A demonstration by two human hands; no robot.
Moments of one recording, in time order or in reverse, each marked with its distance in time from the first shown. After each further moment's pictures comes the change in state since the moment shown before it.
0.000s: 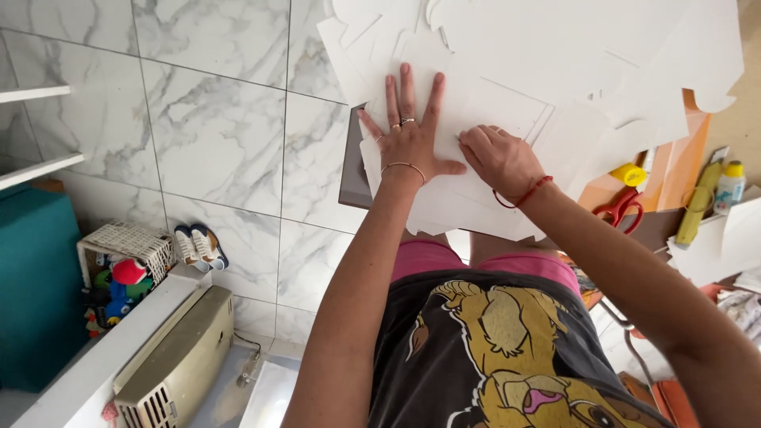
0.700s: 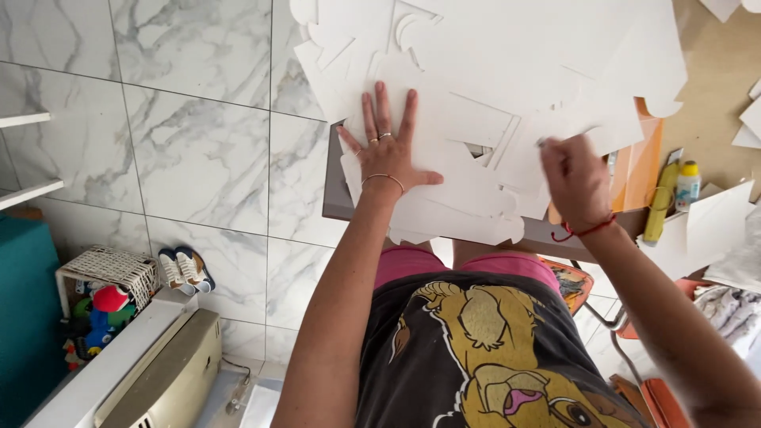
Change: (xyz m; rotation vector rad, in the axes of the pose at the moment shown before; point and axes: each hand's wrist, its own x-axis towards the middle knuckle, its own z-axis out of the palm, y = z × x) left_hand -0.005 -0.001 0.008 -0.026 0.094 0.036; right_hand -0.082 0.040 -0.062 0.028 0.219 0.511
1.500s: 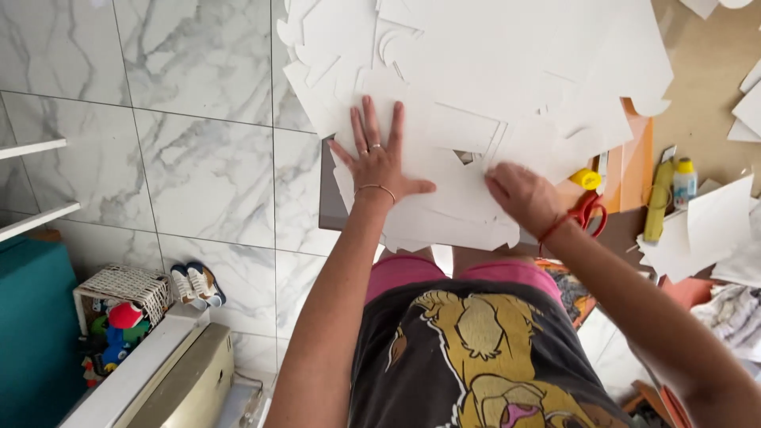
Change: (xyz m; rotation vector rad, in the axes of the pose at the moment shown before) left_hand -0.001 0.004 0.000 0.021 0.023 0.007; right_hand -0.023 0.009 0.058 -0.092 -0.162 -0.175
